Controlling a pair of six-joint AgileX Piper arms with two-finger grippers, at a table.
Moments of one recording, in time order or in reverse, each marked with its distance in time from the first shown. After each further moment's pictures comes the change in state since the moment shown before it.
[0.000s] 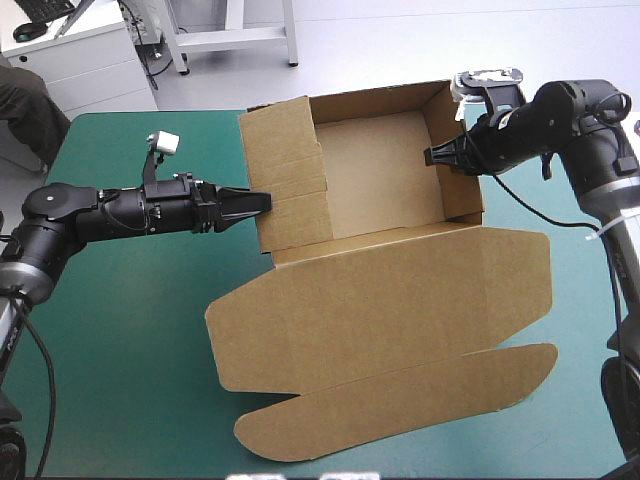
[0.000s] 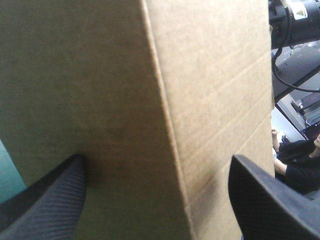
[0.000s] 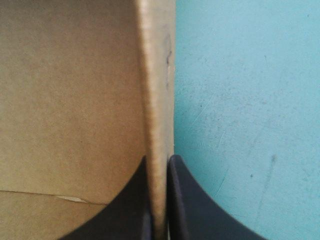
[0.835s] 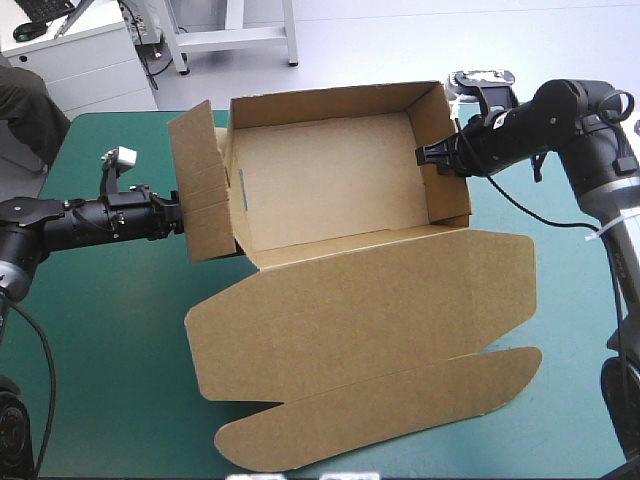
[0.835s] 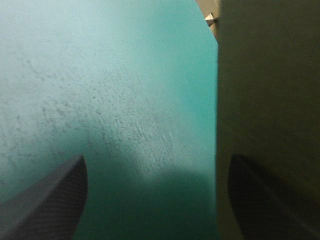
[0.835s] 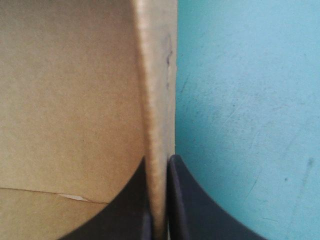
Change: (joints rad) left arm 0.216 0.060 0.050 0.128 -0.005 0.012; right arm 0.000 0.000 0.000 0.089 0.010 -0.008
